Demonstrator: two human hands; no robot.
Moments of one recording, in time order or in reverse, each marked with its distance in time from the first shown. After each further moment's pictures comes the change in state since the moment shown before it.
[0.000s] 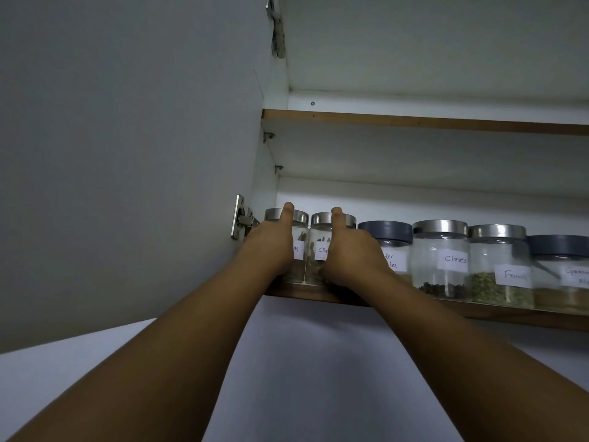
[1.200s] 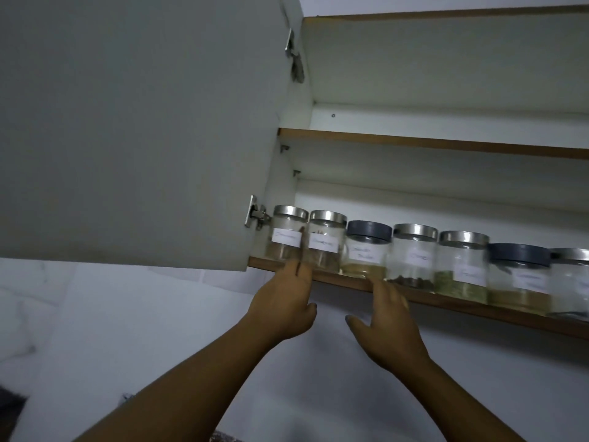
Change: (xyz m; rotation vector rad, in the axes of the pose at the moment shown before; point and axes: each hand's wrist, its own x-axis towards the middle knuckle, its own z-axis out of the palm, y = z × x) left_hand -0.139 0.062 0.013 -0.050 0.155 0.134; right_hand -0.134 0.094 -0.010 0.278 -0.007 -0.113
